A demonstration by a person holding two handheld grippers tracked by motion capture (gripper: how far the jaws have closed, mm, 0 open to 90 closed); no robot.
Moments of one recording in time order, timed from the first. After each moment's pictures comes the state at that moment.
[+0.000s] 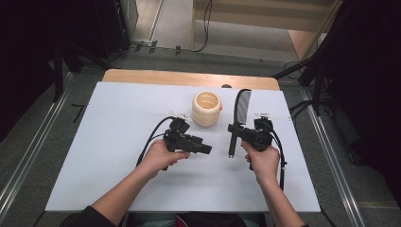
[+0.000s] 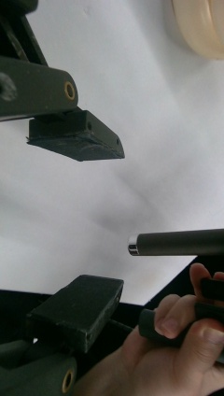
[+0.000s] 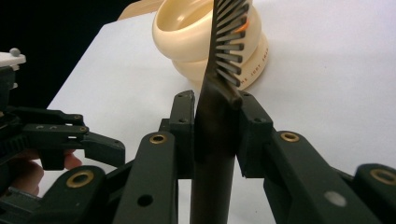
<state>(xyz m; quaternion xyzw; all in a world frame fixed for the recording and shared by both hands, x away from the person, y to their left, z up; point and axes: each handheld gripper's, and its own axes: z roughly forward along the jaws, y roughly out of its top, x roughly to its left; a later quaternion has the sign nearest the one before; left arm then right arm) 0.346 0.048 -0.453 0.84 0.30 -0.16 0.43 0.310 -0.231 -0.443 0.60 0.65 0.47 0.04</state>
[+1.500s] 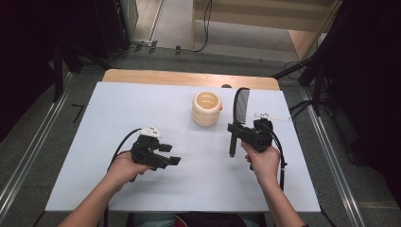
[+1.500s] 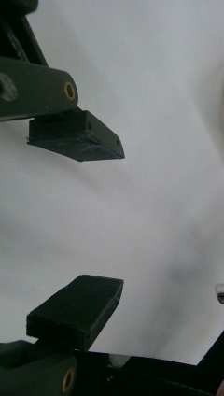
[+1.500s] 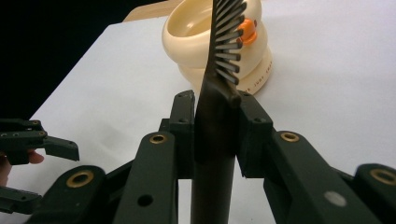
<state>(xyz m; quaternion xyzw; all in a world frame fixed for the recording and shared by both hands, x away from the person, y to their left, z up) 0.313 0.133 -0.462 0.86 0.29 -0.05 0.41 0.306 -0.228 -0.440 0.57 0.66 0.48 0.07</state>
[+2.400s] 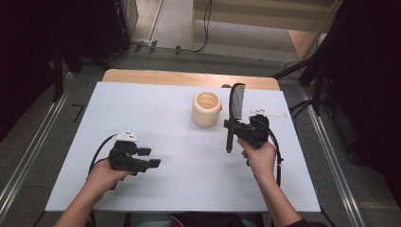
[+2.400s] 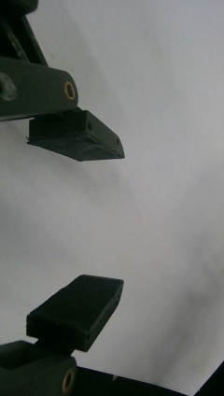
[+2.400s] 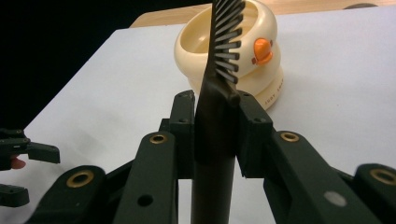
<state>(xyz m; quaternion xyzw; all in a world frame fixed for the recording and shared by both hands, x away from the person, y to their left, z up) 0.297 0.188 -0.465 0.84 0.35 -0.03 0.41 0.315 -0.217 -0.434 0.55 0.67 0.49 0.08</state>
